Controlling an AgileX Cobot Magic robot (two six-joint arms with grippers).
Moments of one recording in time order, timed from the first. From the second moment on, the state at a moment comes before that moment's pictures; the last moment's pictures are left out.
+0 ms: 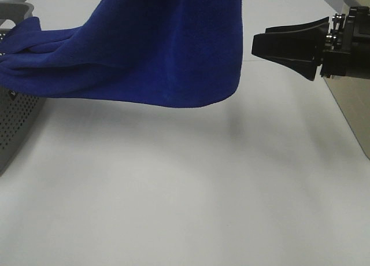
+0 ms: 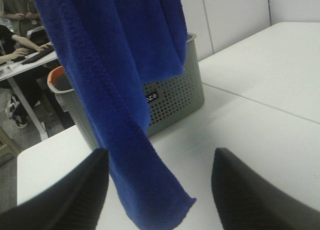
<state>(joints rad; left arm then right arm) -0.83 1.77 -2.18 0.15 0.94 0.63 -0.05 1.46 -0.63 1.73 1.08 -2.04</state>
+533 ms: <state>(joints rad) -0.83 1.77 -2.18 0.15 0.93 0.63 0.13 1.57 -0.63 1.74 0.95 -2.15</state>
